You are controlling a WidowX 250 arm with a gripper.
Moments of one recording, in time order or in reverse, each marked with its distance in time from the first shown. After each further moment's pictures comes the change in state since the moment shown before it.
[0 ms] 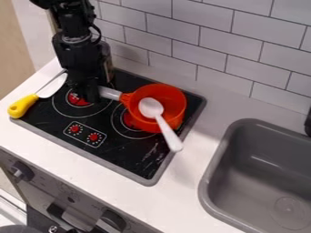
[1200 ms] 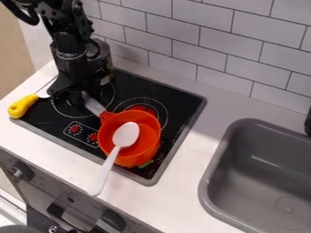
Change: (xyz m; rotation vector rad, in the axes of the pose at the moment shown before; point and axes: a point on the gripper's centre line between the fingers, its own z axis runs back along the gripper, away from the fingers) arm 0.010 0.015 -0.003 -0.072 -0.149 -0.552
